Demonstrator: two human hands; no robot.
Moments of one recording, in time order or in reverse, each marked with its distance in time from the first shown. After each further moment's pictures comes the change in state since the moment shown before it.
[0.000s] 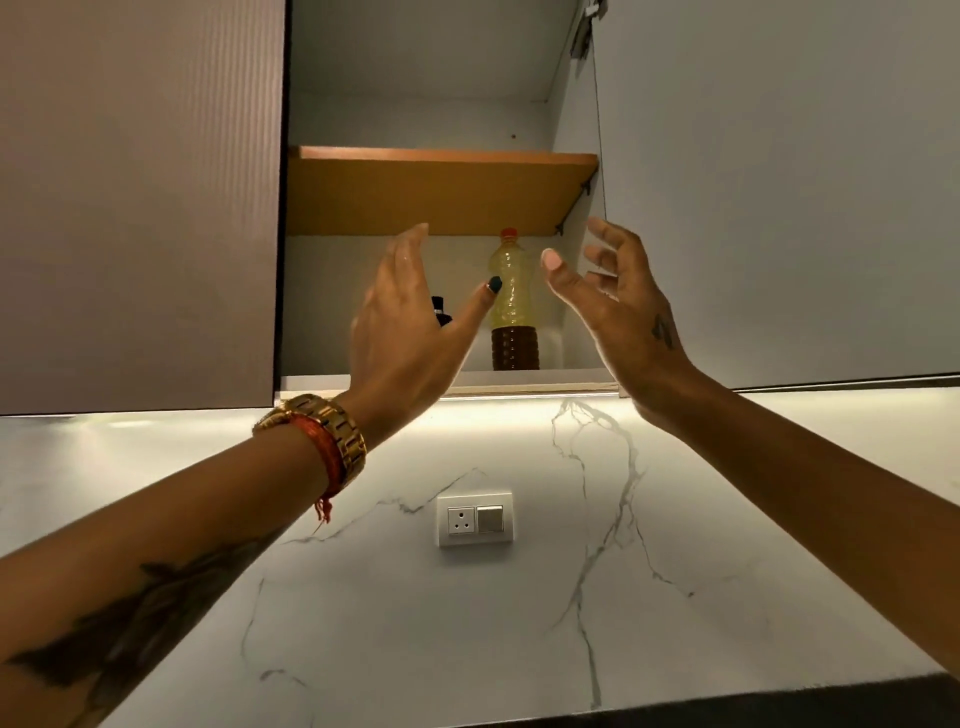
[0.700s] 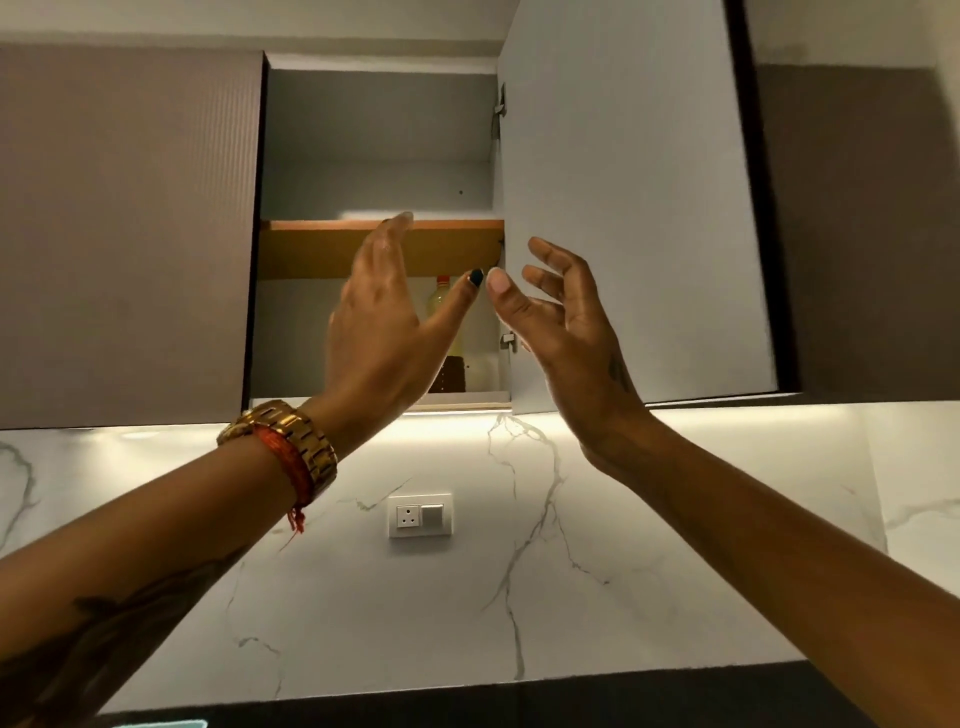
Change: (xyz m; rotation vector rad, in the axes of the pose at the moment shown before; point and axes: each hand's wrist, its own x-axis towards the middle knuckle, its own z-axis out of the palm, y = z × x) left_hand -0.047 0.212 -0.044 -0.022 0.067 0.034; right_hand -0.064 -0.100 -0.172 0.238 -0.124 -0.029
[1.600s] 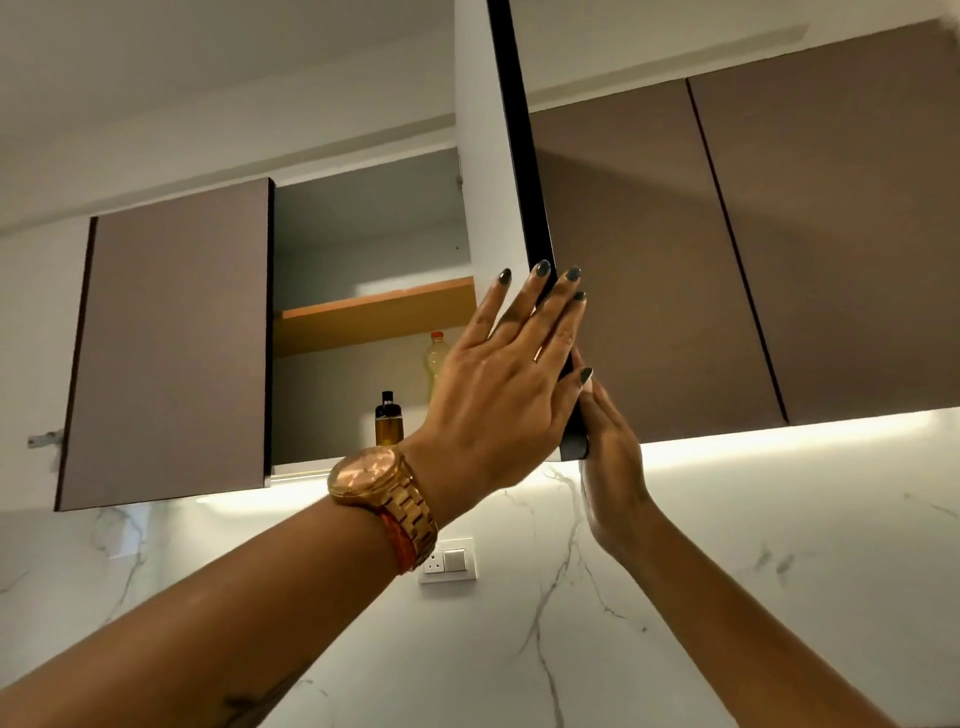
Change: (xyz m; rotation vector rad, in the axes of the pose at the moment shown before) left_hand -0.012 0.164 0.105 0.828 -0.163 0.703; right_hand -0.007 0.067 -0.146 0.610 -0.002 0.192
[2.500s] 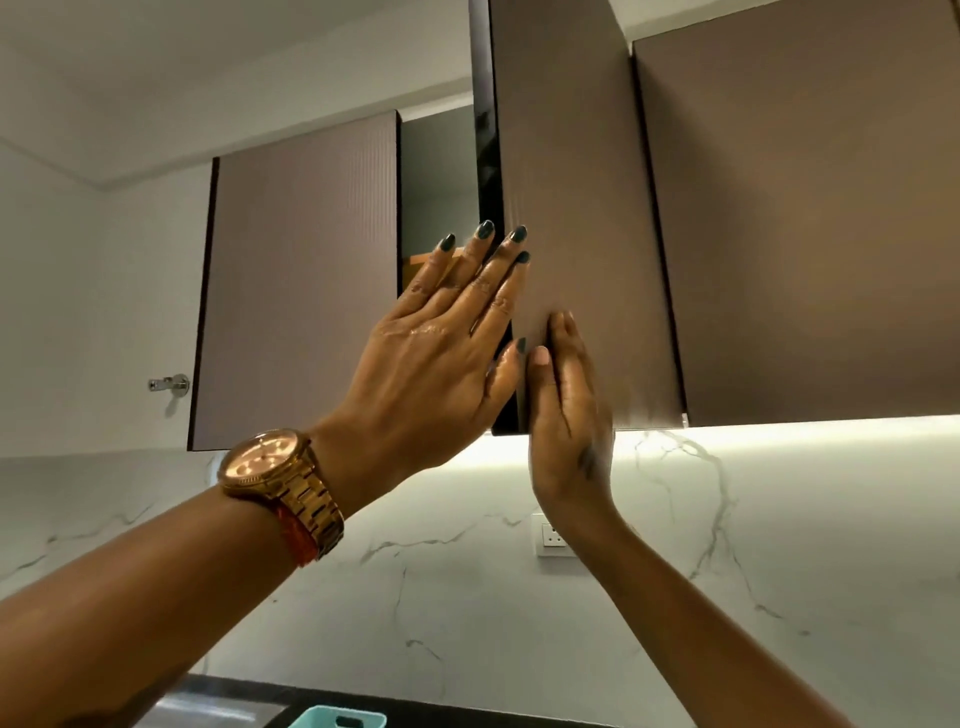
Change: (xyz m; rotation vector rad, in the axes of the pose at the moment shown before) left_hand -0.172 -0.222 0.038 0.050 0.029 -0.069; right_hand 0.011 0.149 0.245 -0.383 0.164 -0.270
